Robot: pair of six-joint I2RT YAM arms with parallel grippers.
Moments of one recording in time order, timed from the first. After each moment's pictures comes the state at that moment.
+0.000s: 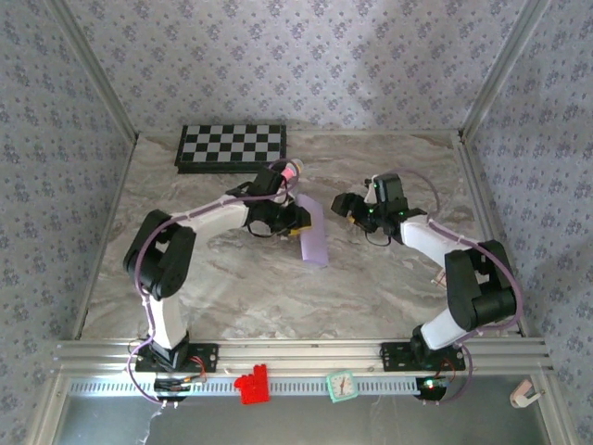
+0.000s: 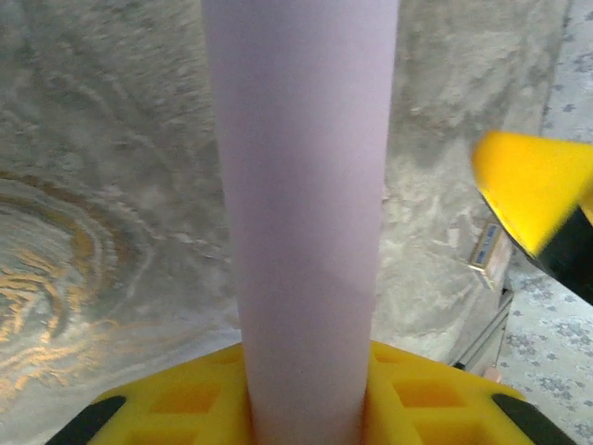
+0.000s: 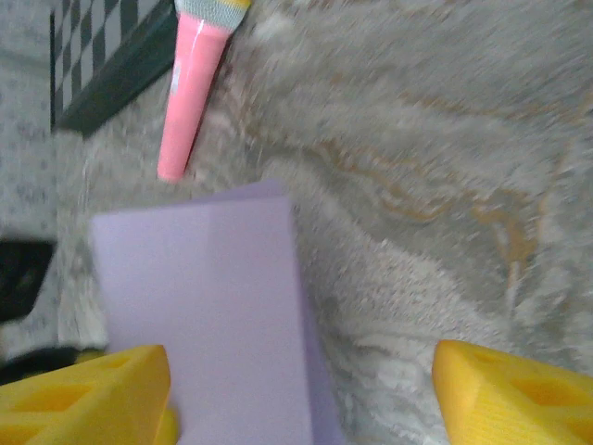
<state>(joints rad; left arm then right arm) -0.60 1.87 1.24 -0.34 0.57 -0.82 0.31 1.53 0.84 -0.05 -0.44 0.73</state>
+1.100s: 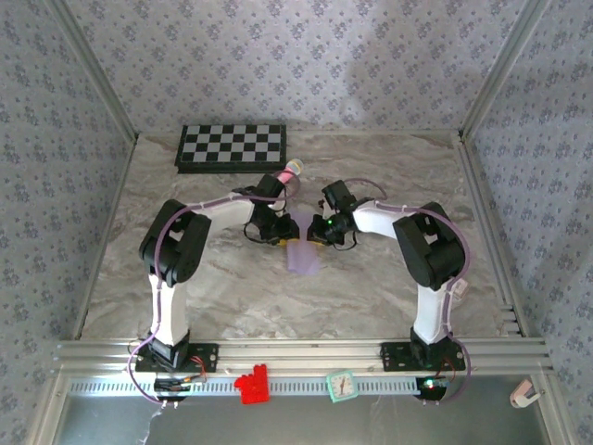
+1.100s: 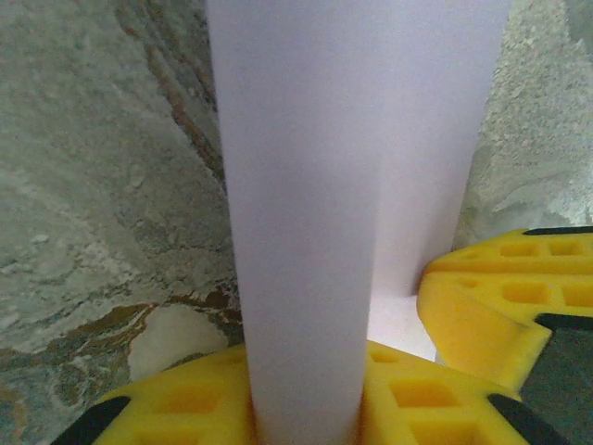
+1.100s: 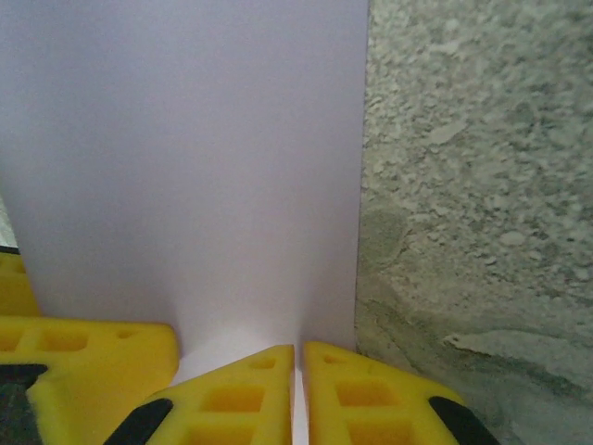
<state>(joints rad) -0.58 1.99 1.30 -0.53 0.44 -0.67 0.52 1.92 1.14 -0.34 -0.41 0.67</state>
